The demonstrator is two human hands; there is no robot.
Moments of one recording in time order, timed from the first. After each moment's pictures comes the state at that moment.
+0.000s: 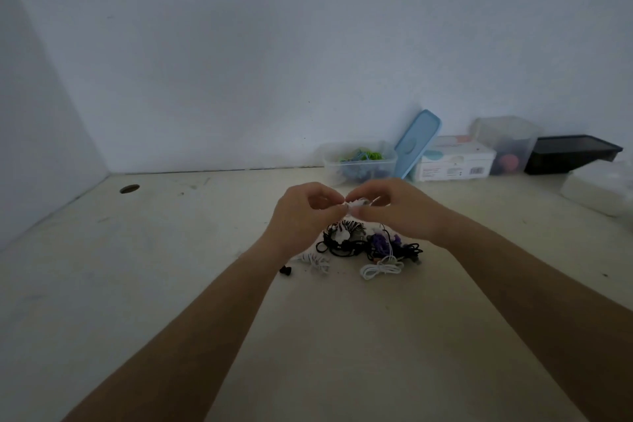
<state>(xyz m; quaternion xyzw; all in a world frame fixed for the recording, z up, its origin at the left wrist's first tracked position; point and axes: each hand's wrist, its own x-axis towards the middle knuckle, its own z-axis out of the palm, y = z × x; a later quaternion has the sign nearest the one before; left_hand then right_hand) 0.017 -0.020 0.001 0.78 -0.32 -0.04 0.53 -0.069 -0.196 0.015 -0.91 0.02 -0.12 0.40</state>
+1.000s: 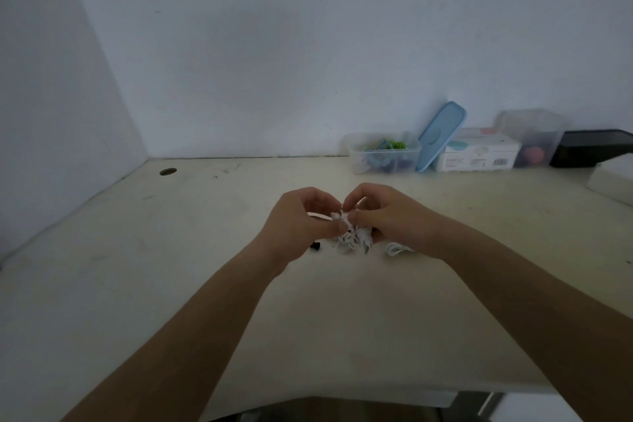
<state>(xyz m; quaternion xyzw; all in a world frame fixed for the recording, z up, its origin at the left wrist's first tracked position) -0.025 0.049 0.005 0.76 -0.28 -0.11 0.58 -0.086 -0.126 0.006 -0.84 0.02 -0.02 0.54</state>
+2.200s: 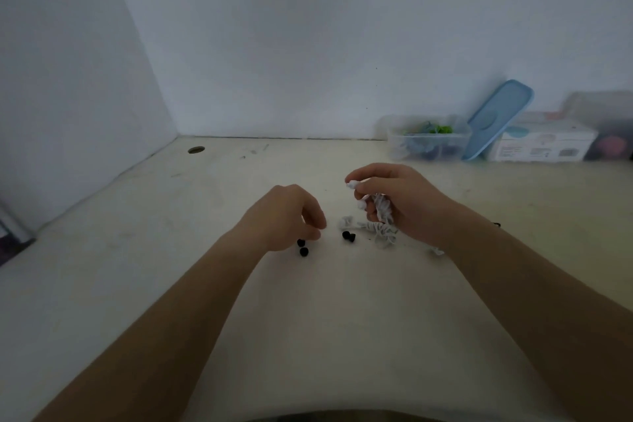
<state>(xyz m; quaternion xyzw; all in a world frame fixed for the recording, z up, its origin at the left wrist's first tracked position) 0.040 0.098 -0.011 0.93 -0.31 -0.05 0.19 -0.027 -0.101 -0.010 -0.66 0.01 -0.02 0.75</state>
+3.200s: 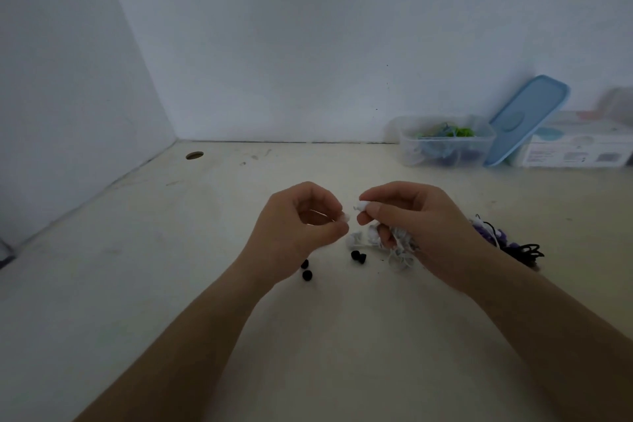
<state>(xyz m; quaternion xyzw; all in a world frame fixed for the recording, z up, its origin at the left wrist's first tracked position) 0.027 0.087 -0.021 0.76 -0.29 -0.03 0.59 -0.031 -0.105 -0.033 -0.67 -0.03 -0.11 0.74</state>
